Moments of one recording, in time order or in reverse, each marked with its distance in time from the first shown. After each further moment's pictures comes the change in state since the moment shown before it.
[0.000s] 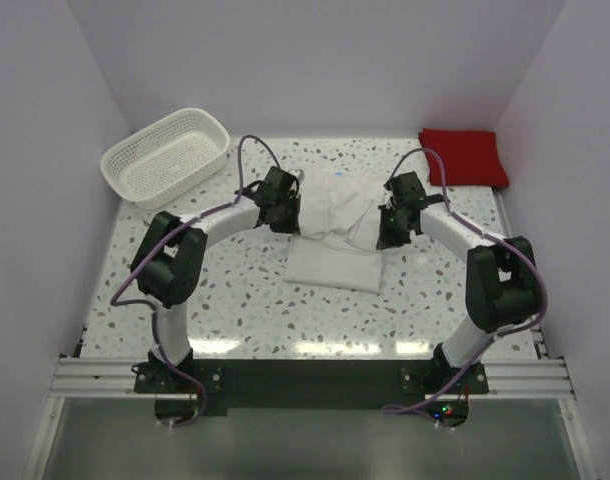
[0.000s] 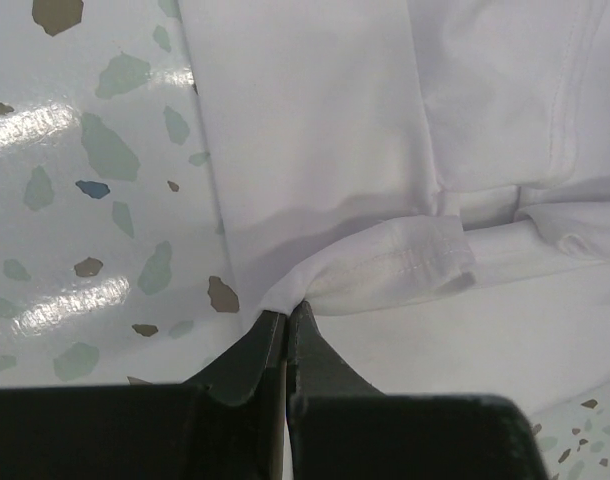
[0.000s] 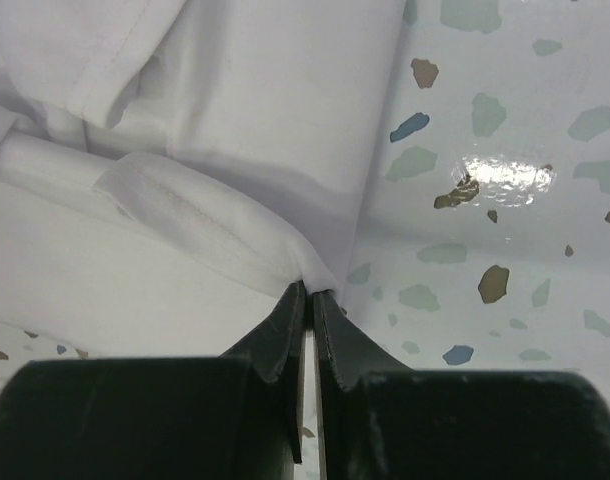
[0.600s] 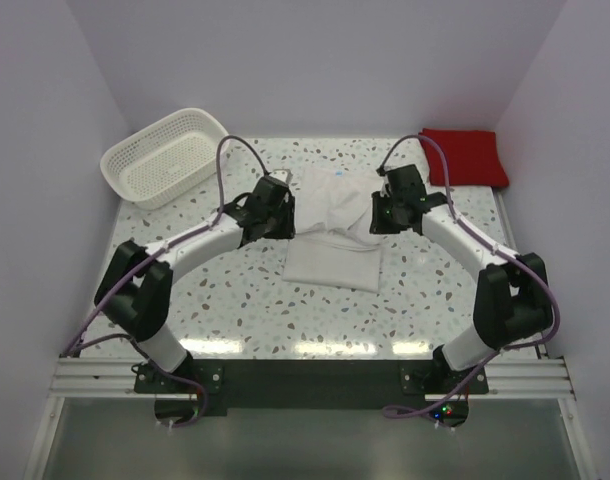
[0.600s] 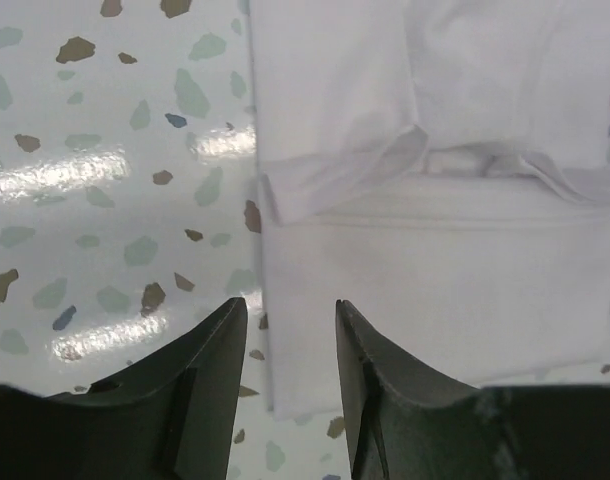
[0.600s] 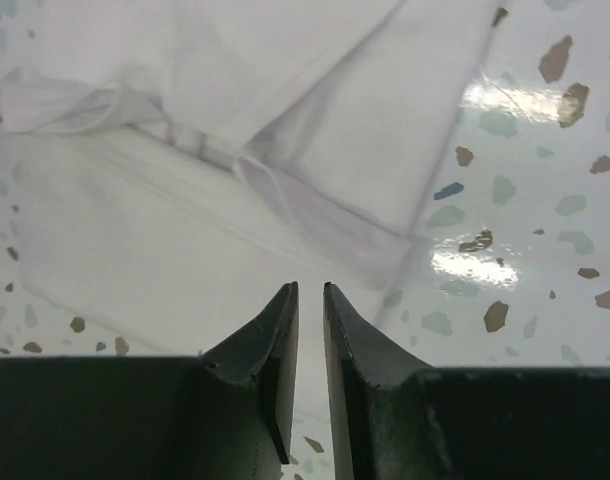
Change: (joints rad) left arm -0.044 -0.224 -0.175 0.025 -0.206 -0.055; right arm 0.034 -0.058 0.037 0.053 0.033 -0.063
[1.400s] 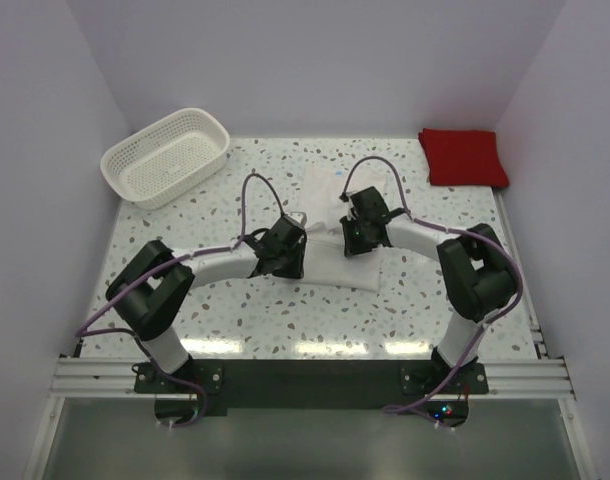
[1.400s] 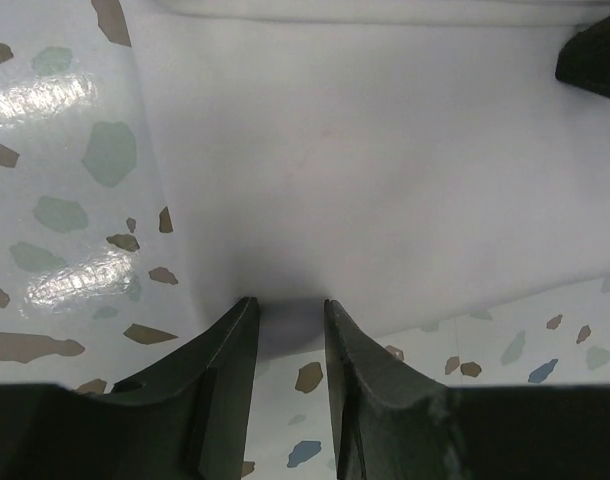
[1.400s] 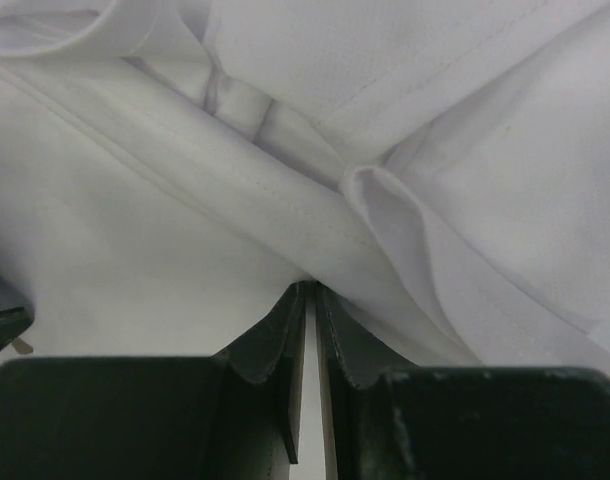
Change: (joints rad) left arm -0.174 0.000 -0.233 0.119 0.029 -0.099; right arm 0.181 0.185 -0.088 0.224 -0.036 -0.019
